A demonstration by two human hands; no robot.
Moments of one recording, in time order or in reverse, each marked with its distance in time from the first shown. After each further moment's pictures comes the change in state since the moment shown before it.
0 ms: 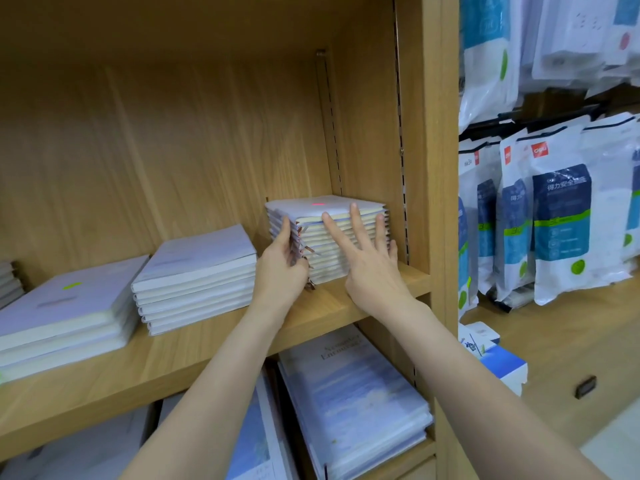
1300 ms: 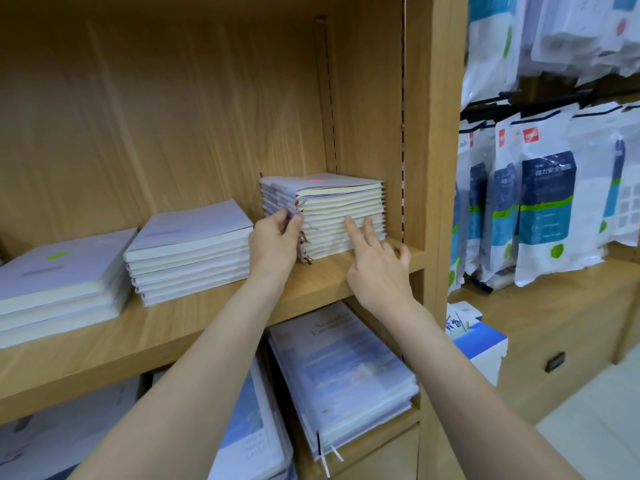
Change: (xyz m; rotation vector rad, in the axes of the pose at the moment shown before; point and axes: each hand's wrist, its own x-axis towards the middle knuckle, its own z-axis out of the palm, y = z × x) left_hand 0.003 0.000 0.001 0.046 0.132 -0.014; right_hand -0.030 -0.003 0.008 -0.078 -0.002 0.170
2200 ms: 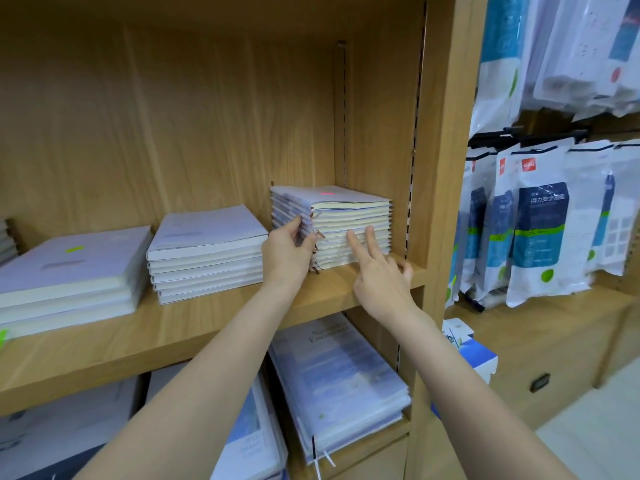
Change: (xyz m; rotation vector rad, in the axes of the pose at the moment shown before) left_hand 0.005 -0.007 0.002 -0.010 0.008 -0.011; right_hand 0.003 -0.005 -0.009 -0.038 -0.107 0.012
